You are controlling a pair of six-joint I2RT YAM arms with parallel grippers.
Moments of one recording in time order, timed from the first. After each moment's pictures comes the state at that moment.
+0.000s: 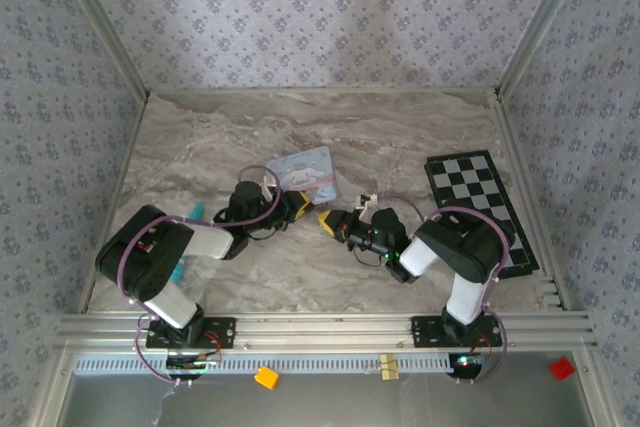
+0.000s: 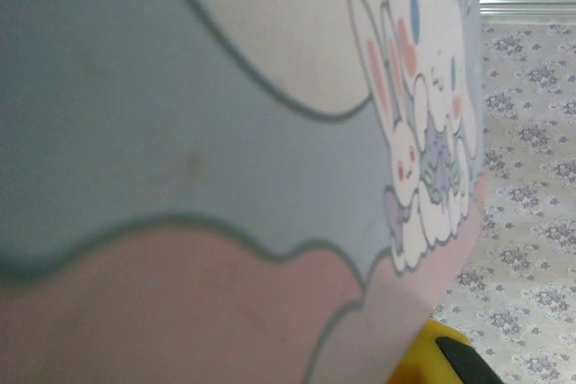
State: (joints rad) left arm -0.58 1.59 0.45 0.78 0.41 -1.43; right arm 0.76 1.78 0.33 1.28 -0.26 1.53
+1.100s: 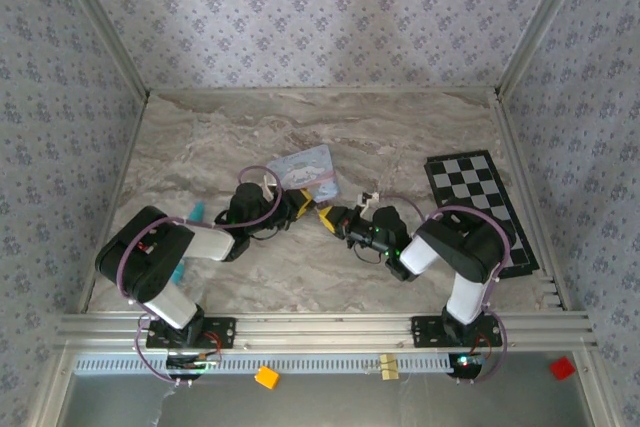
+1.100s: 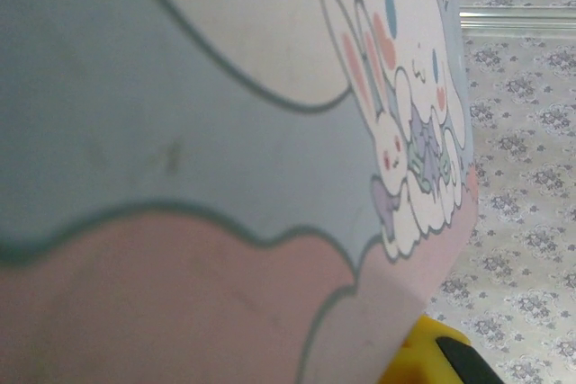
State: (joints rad) left arm -0.60 1.59 0.45 0.83 0.37 -1.47; right arm 0.73 1.78 0.34 1.29 -0.27 1.59
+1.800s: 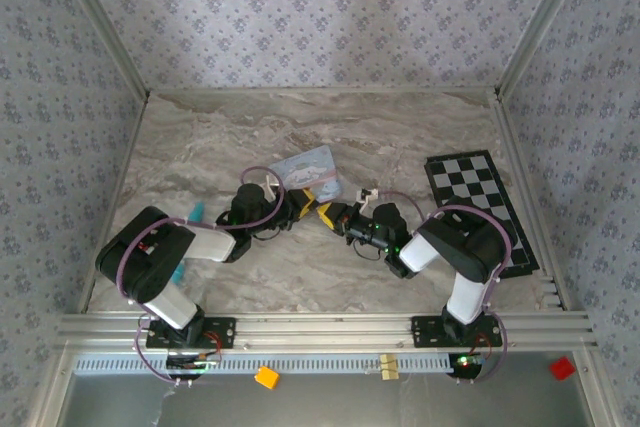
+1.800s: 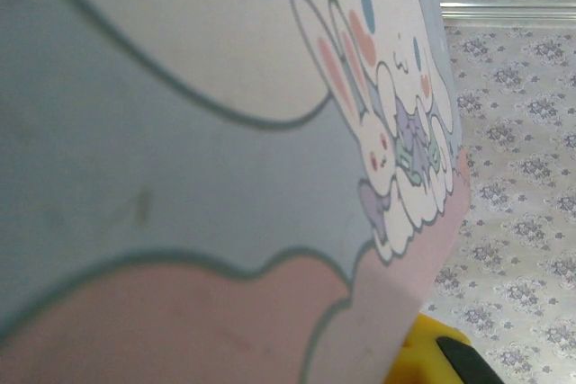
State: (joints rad) left arm -0.62 1.59 0.45 0.85 0.37 -1.48; right arm 0.72 1.77 0.36 1.29 -0.29 1.58
